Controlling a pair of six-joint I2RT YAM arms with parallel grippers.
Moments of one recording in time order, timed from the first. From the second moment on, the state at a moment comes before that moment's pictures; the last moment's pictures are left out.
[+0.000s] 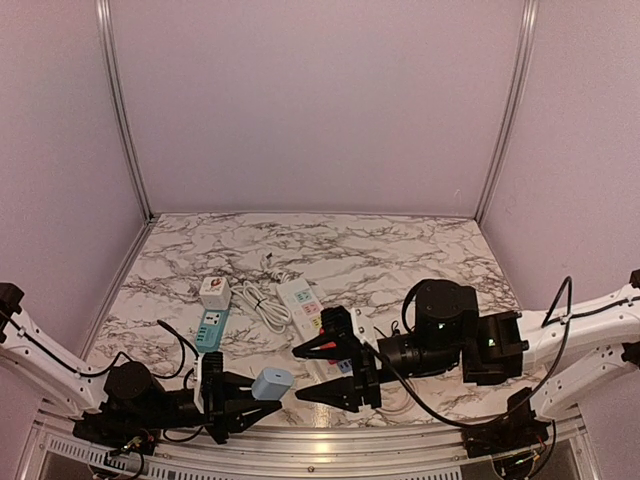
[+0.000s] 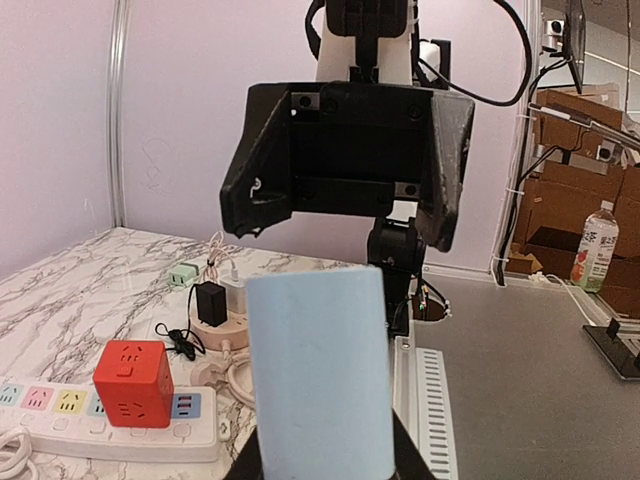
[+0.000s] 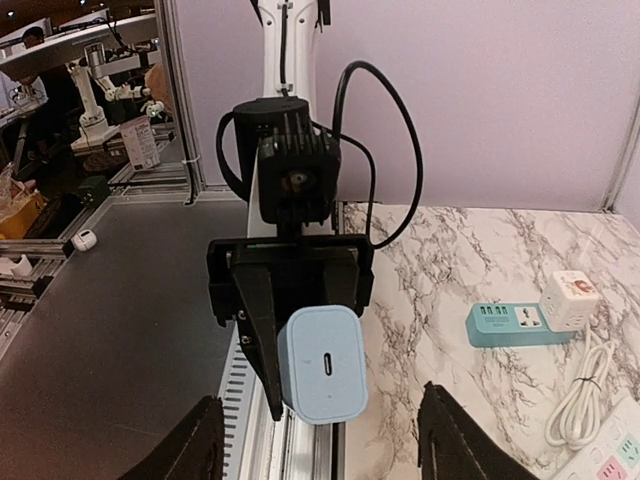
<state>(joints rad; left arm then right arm) -1.58 1.24 0.18 1.13 -0.21 -0.07 1.37 1.21 0.76 0.26 -0.27 -0.01</state>
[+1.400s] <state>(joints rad) -1.60 1.23 0.22 0.99 -0.11 -0.05 1.37 1.40 0.81 0.27 -0.47 0.05</state>
